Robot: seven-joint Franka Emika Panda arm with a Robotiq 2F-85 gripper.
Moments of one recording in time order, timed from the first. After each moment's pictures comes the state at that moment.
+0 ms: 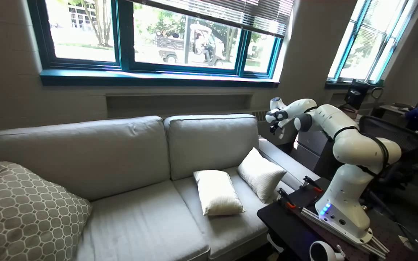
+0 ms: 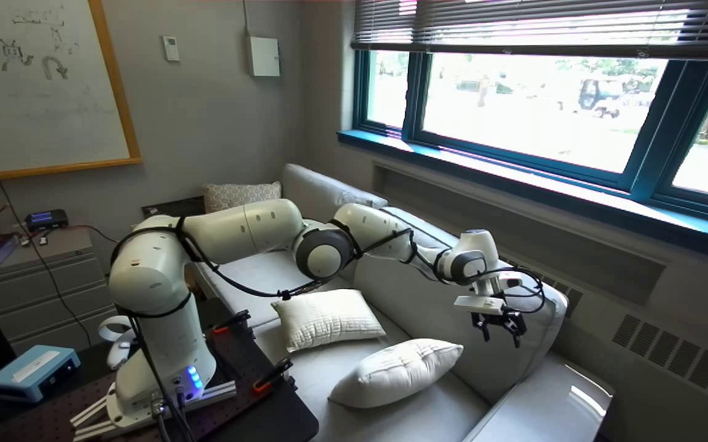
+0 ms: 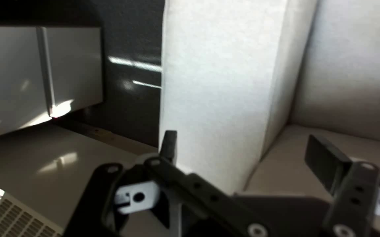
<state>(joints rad) -0.39 1.35 -0.26 -0.67 -0.25 2.24 -0.28</state>
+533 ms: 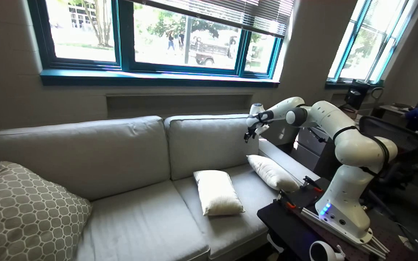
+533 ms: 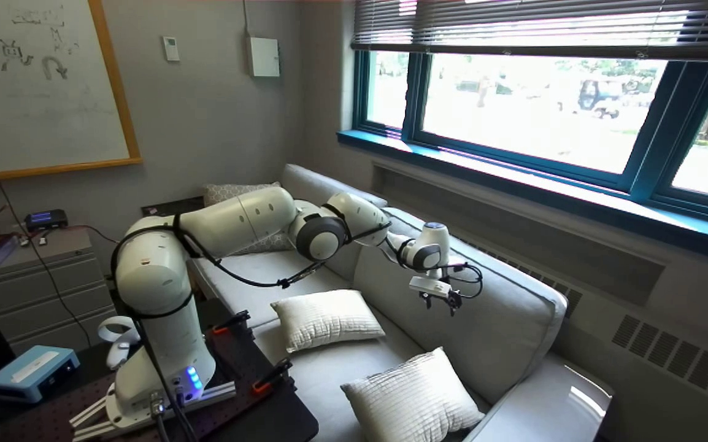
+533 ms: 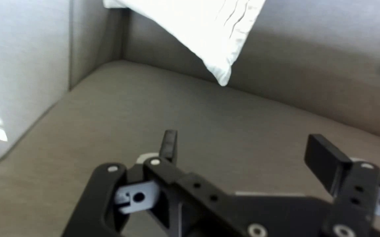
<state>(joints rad) -0.23 1.29 -0.04 -0.92 -0.19 2.37 -0.29</state>
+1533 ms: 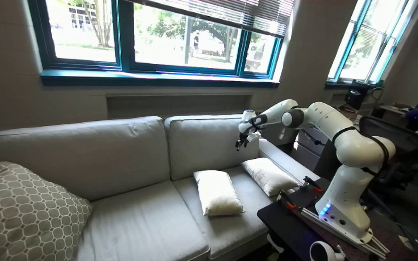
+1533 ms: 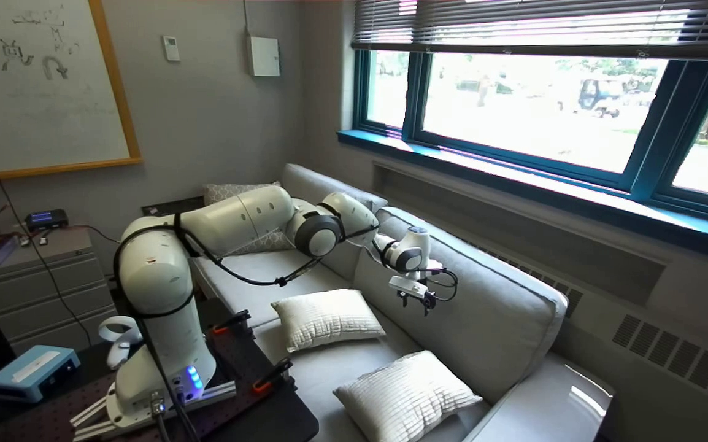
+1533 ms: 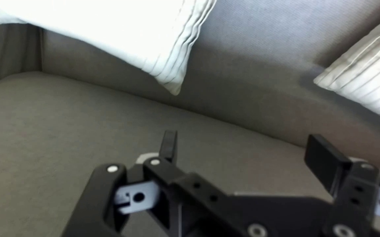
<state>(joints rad) -0.15 1.32 -0.01 -0.98 -0.13 2.37 -0.25</state>
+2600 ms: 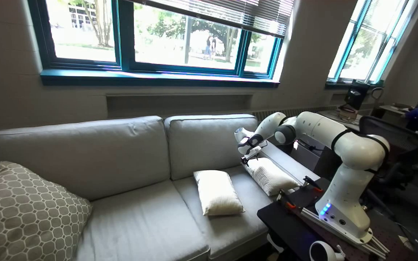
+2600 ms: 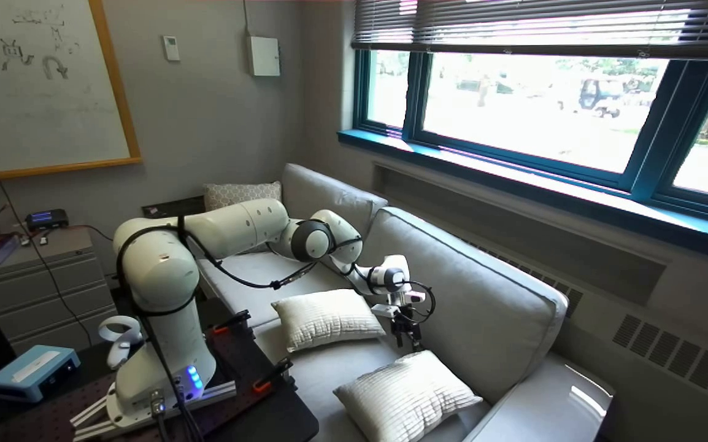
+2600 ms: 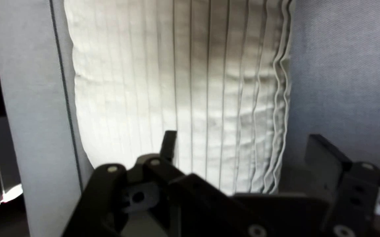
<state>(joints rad) 0.05 1.50 -0.31 -0.94 -0.30 2.21 0.41</state>
